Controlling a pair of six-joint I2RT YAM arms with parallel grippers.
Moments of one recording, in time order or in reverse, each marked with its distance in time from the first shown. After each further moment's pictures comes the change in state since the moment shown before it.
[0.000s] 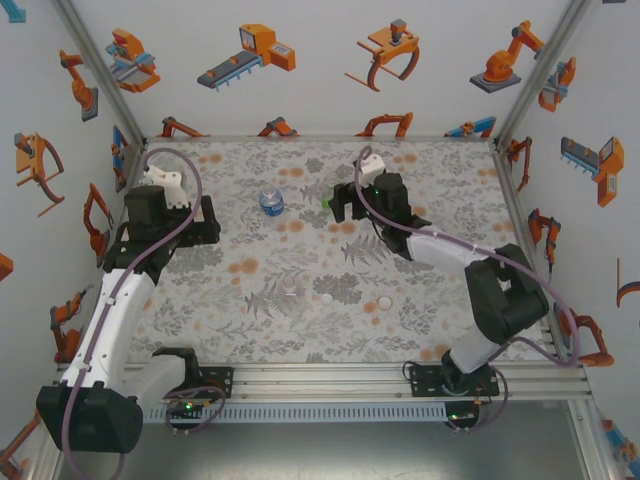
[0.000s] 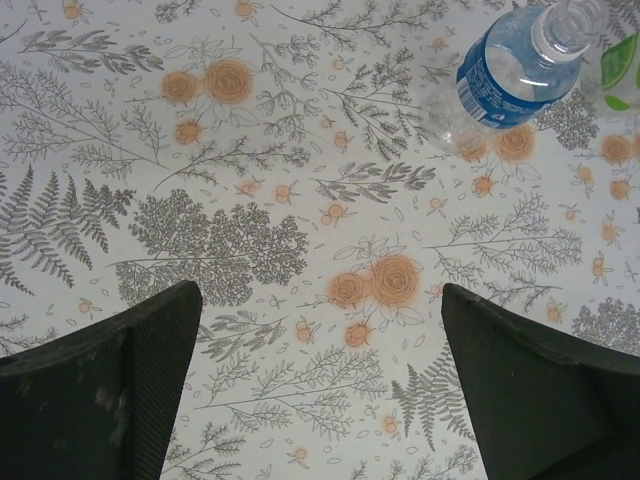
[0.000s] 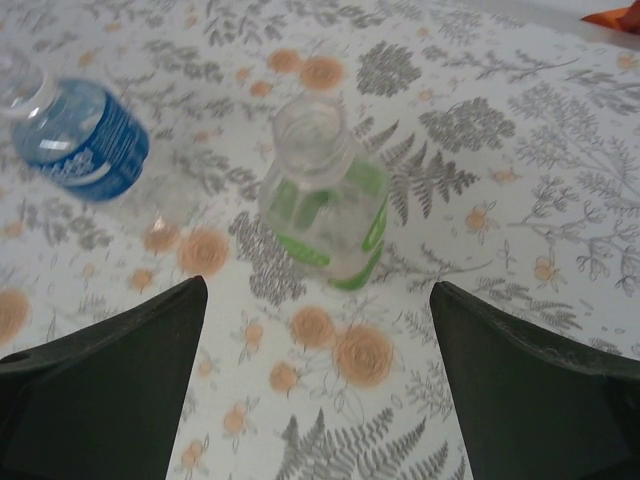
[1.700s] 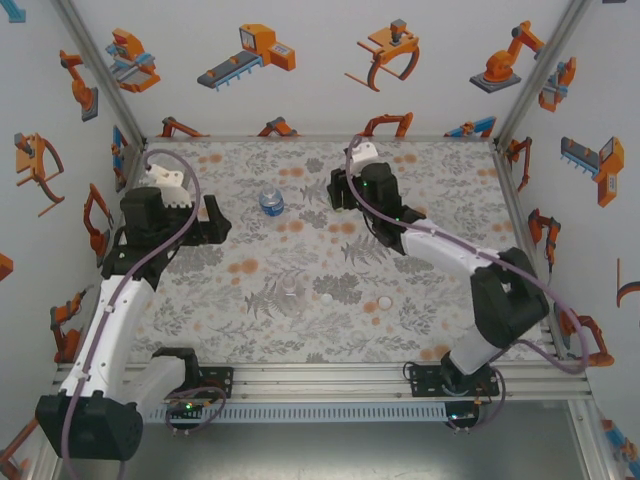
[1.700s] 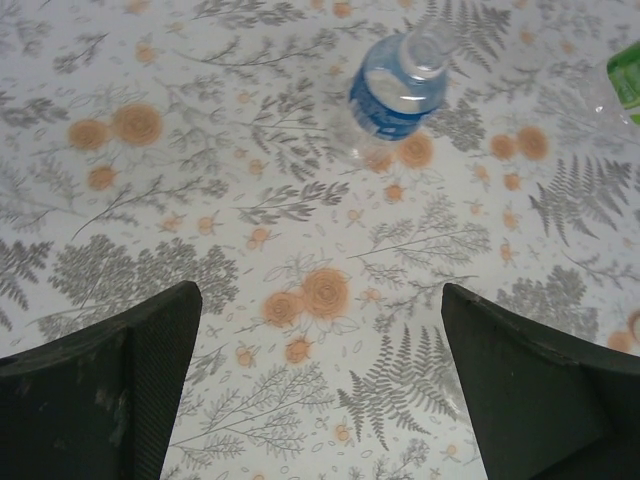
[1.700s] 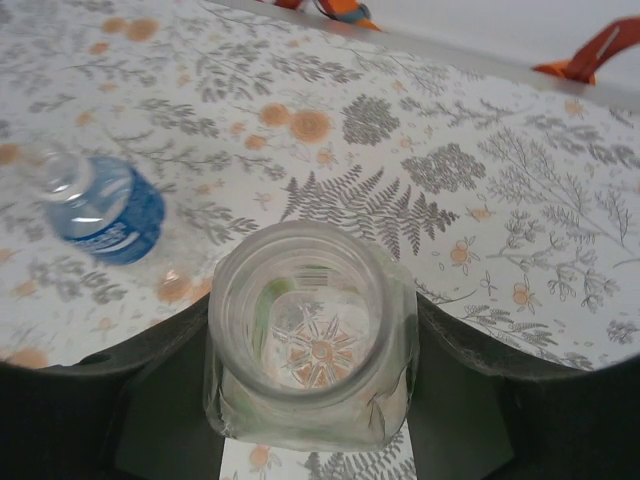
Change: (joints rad) left arm -0.015 -0.031 -0.002 0.059 0.195 -0.013; right arm 0.074 -0.071 0.113 -0.155 0.120 -0.016
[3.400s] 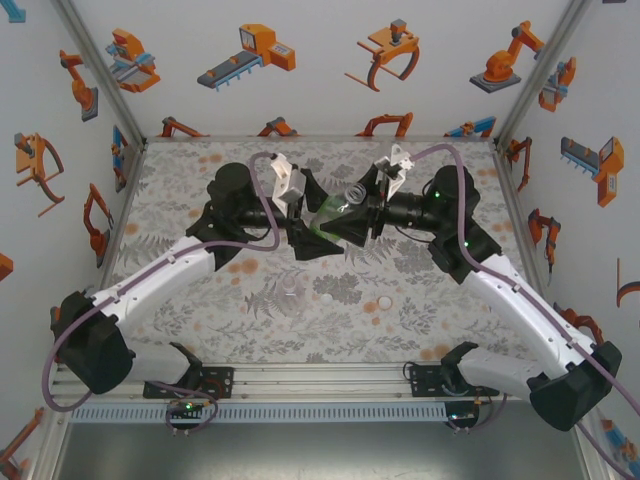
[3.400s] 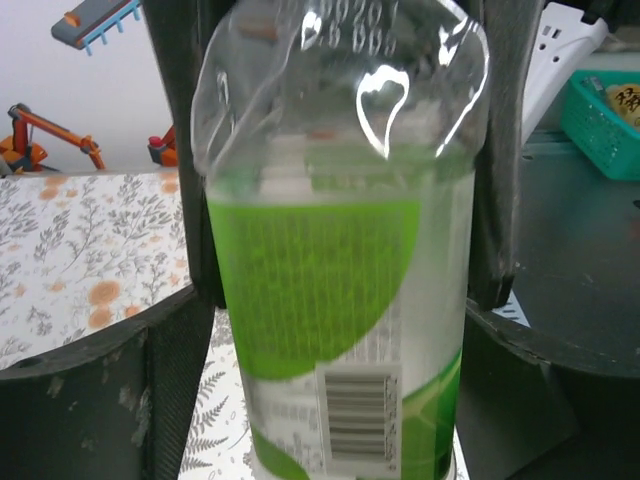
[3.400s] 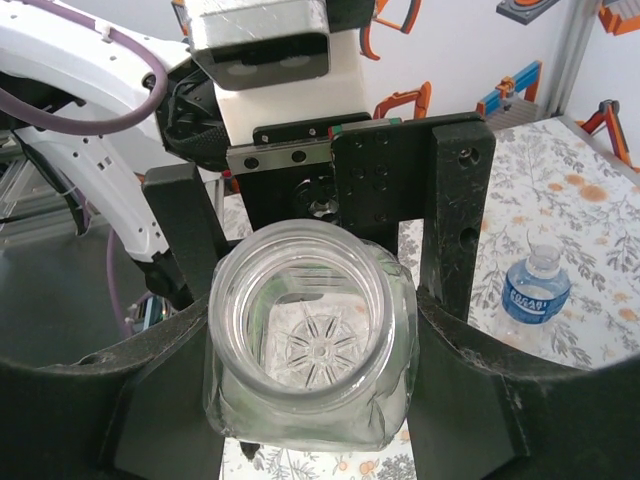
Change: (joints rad) left arm -0.594 0.369 0.153 0.783 0.793 0.072; right arm -0.004 -0.472 0.017 -0.126 -0.907 0.107
